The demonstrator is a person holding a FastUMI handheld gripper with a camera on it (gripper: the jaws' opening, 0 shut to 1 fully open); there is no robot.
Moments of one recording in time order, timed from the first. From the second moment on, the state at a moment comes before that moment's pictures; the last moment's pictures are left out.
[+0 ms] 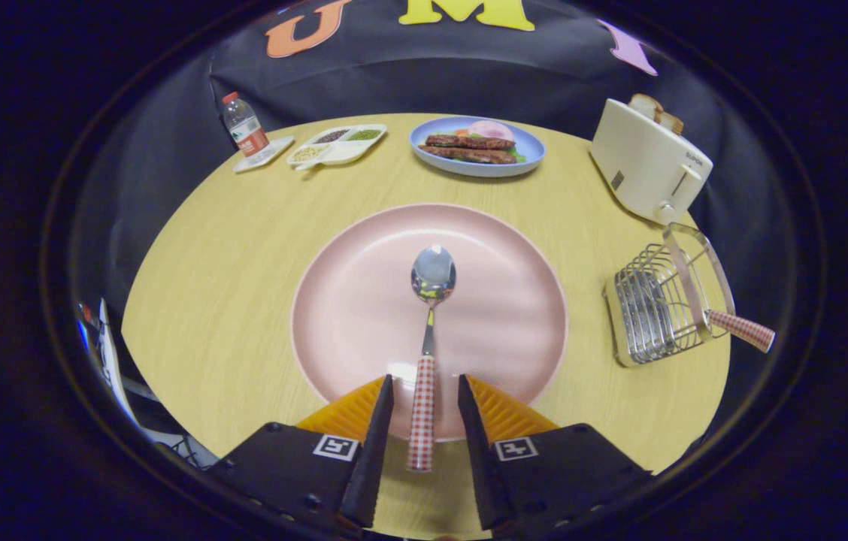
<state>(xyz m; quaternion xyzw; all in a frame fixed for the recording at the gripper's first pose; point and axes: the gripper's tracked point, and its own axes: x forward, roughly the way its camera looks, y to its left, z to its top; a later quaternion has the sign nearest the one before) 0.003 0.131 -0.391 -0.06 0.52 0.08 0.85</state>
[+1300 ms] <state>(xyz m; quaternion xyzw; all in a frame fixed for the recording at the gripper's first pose) -0.009 -0.023 -0.200 -0.06 0.71 0.08 0.70</state>
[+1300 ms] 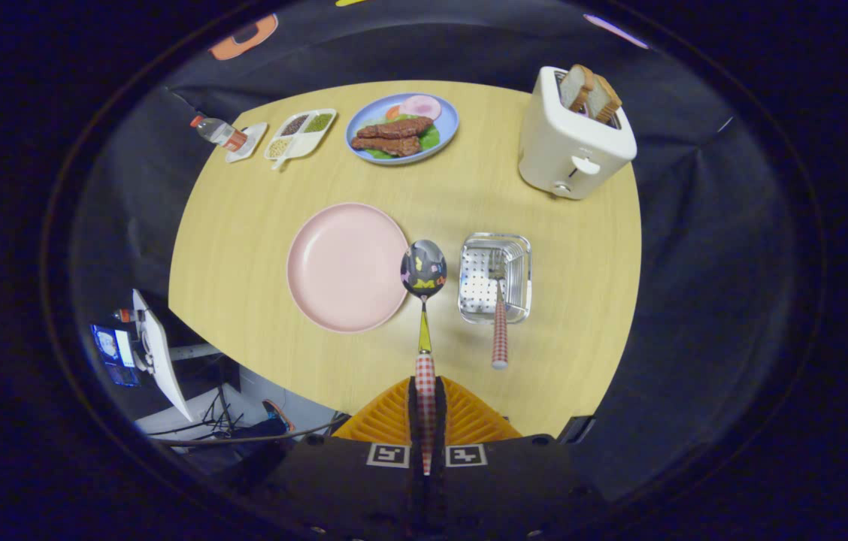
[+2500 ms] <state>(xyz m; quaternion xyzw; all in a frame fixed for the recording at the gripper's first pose) 0.037 -0.049 -0.259 -0.07 0.82 -0.01 0.57</state>
